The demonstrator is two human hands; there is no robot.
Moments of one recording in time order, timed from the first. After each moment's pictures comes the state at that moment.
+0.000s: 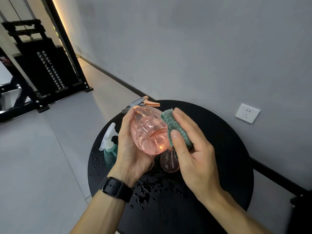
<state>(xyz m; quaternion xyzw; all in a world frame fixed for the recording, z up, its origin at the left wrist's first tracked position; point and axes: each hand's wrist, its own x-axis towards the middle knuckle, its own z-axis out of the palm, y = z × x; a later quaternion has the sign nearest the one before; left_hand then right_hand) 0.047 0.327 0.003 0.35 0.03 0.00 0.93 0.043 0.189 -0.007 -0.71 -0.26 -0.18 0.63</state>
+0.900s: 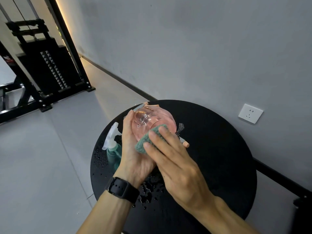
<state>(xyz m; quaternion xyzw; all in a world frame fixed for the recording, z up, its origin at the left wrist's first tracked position) 0.051 0.328 -0.013 0.30 0.06 -0.01 0.95 0.037 0.203 -0.040 -0.74 -0.45 -0.33 0.36</state>
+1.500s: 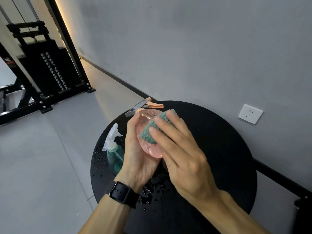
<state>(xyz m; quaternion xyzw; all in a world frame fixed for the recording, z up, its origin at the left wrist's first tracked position) 0.044 0.322 -0.004 0.34 0.01 -0.05 0.94 0.042 0.201 -0.009 -0.73 -0.42 -0.33 0.42</state>
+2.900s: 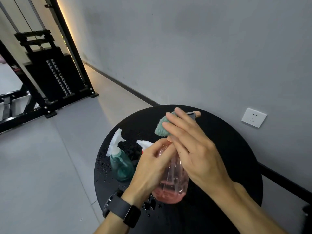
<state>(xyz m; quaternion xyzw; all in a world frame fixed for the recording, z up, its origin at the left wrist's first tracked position) 0.024 0.313 -0.012 0.74 0.02 0.05 0.67 0.066 0.189 0.002 -0.78 -0.39 -0.29 0.40</state>
